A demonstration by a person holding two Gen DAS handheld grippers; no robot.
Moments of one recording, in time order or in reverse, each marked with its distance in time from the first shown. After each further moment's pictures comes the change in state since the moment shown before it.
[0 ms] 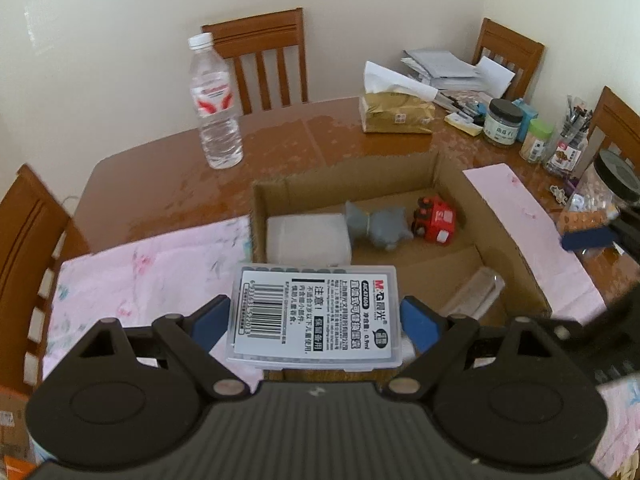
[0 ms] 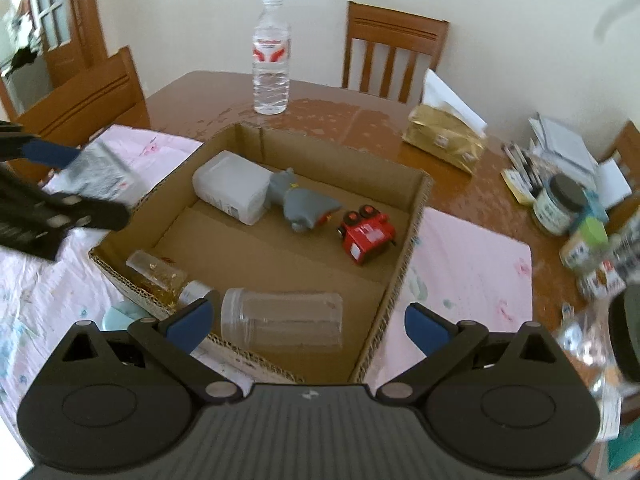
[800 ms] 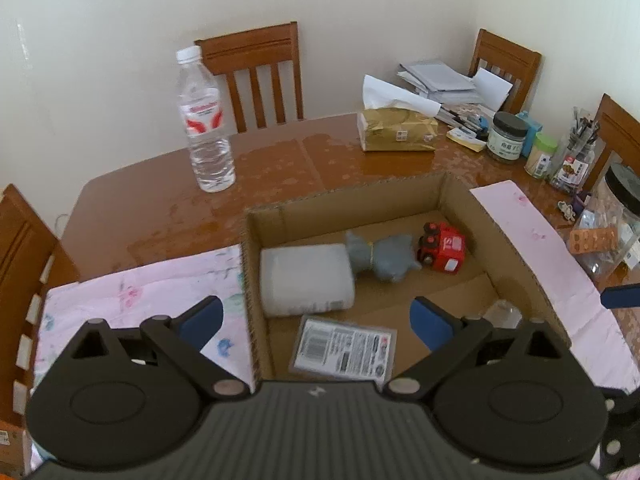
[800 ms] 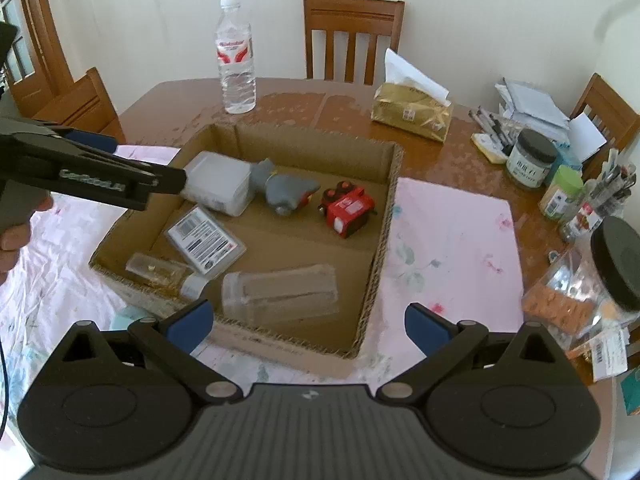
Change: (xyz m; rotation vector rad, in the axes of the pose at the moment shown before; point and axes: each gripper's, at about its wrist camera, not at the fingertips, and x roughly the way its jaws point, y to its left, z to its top) left arm 0.017 0.005 0.006 0.007 -0.061 0.003; right arm -0.011 0.007 -0.017 0.115 0.021 -0.029
